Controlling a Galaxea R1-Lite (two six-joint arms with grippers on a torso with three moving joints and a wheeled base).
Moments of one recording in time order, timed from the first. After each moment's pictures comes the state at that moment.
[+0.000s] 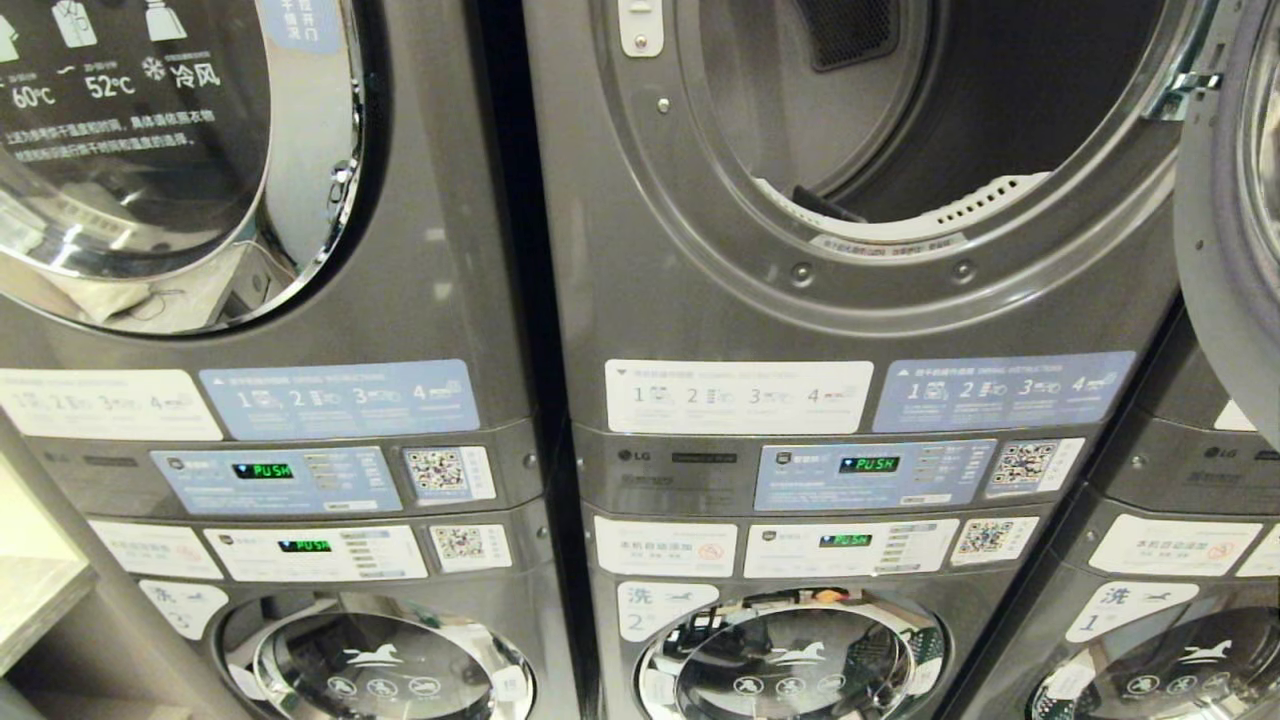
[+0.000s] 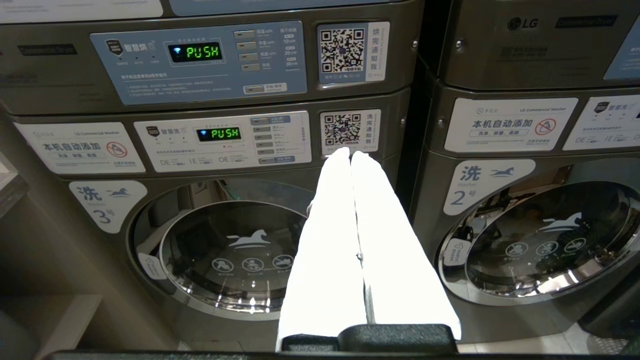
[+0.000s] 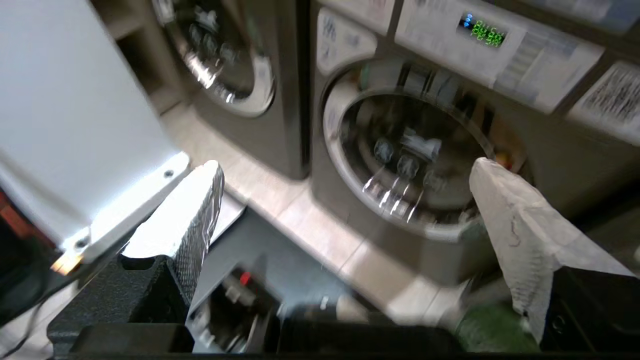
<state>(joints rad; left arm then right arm) 0.00 0.00 0.00 0.01 -0.01 0.06 0.62 0.00 -0.34 0.69 0.05 -0.03</state>
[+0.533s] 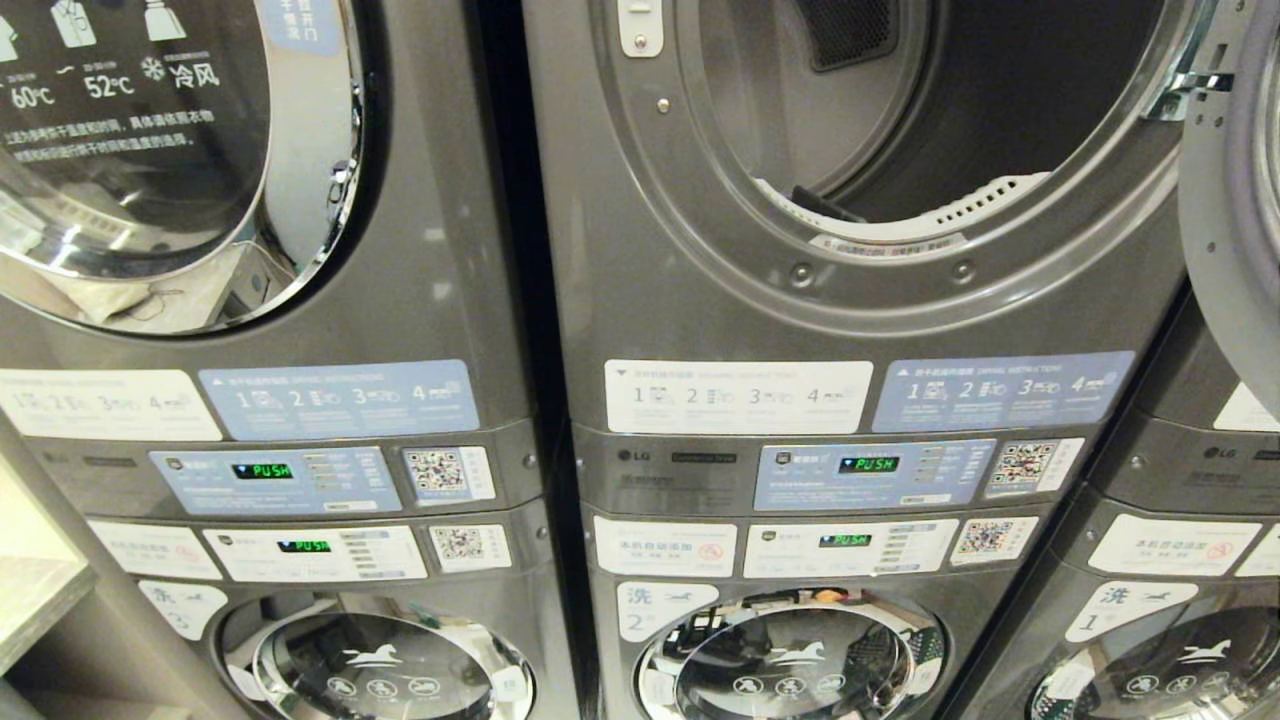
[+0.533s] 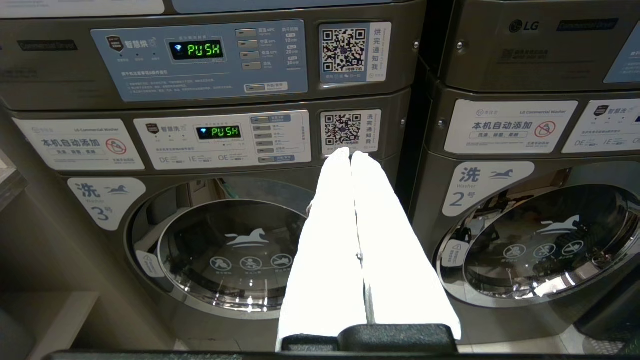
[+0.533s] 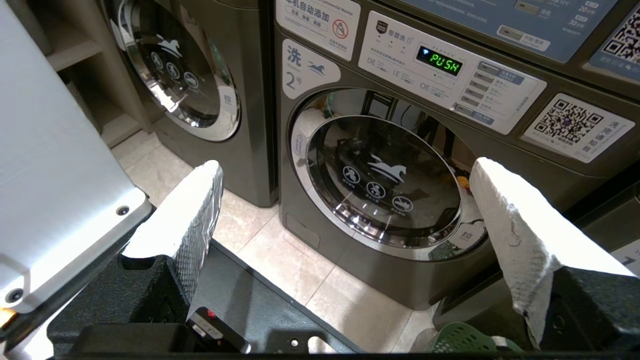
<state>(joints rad) 0.00 0.00 0.00 0.01 0.00 0.05 0.61 0.00 -0.22 0.52 -0.04 -0.08</state>
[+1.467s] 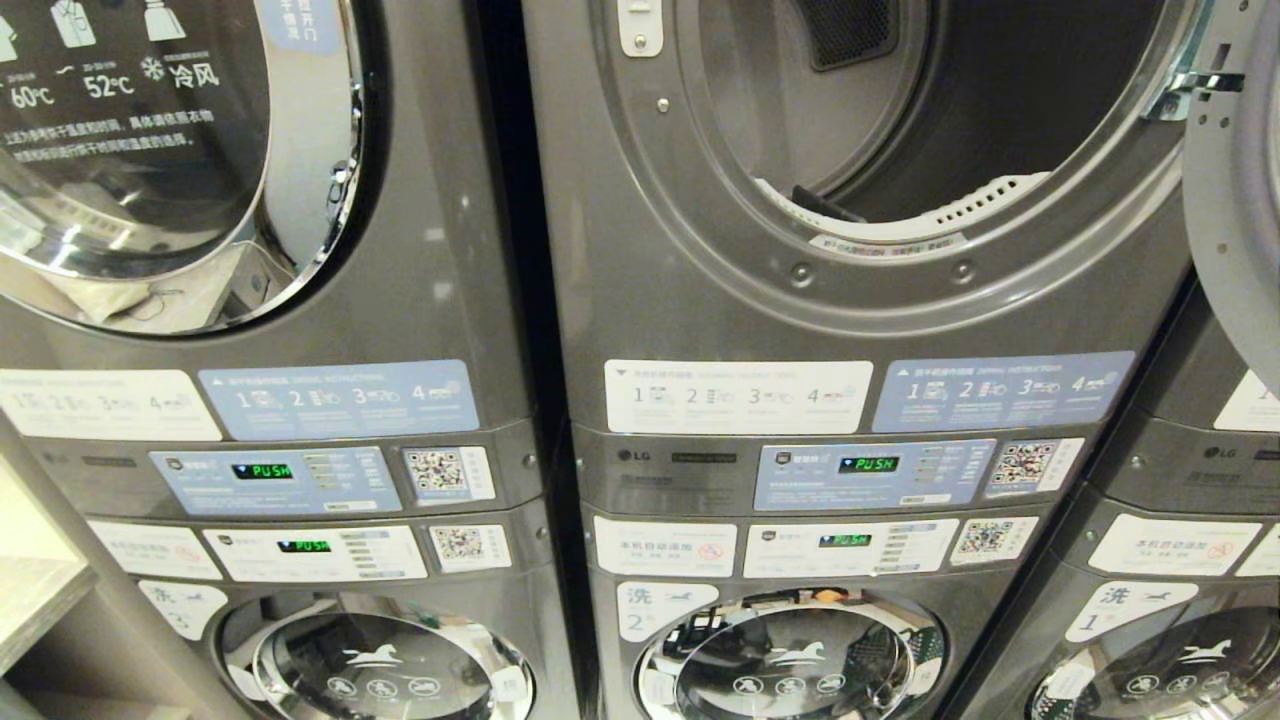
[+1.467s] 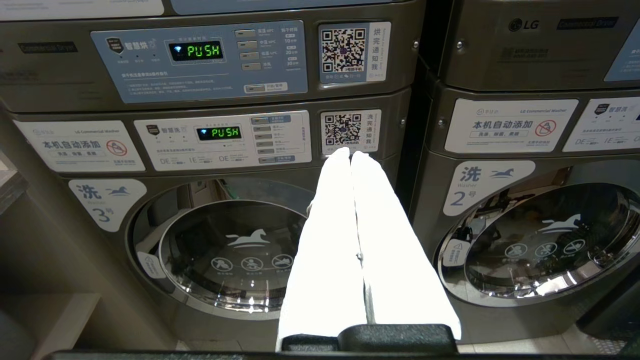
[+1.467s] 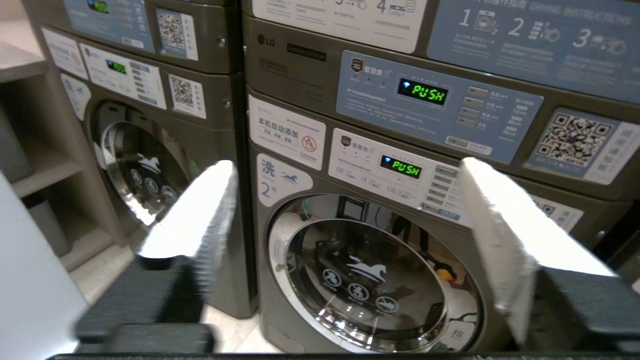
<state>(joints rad) 0.00 0.00 0.00 0.01 -0.01 0.05 0.61 0.00 -0.03 -0.03 -0.10 -0.08</state>
